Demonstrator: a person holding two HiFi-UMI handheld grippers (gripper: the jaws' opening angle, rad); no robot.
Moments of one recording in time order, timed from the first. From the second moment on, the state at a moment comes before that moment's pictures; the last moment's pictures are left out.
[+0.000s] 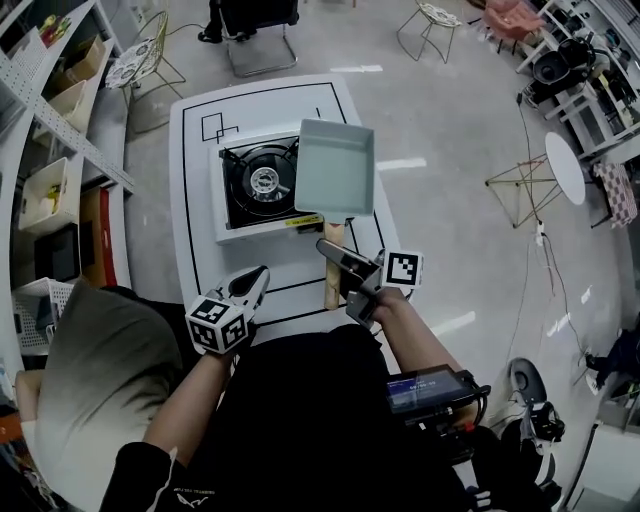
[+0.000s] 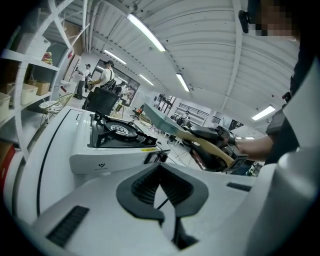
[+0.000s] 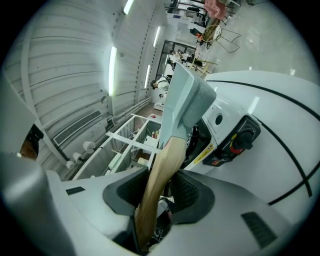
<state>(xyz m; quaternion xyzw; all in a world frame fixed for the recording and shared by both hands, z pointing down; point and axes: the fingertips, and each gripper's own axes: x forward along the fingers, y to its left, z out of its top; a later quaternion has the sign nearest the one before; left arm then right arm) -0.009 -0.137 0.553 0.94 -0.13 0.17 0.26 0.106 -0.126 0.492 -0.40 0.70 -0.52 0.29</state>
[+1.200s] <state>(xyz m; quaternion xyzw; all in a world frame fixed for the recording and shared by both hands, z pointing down) 0.101 -0.039 0.552 0.95 -0.05 0.21 0.24 0.227 0.005 0.494 -0.46 0.66 -0.49 0.33</state>
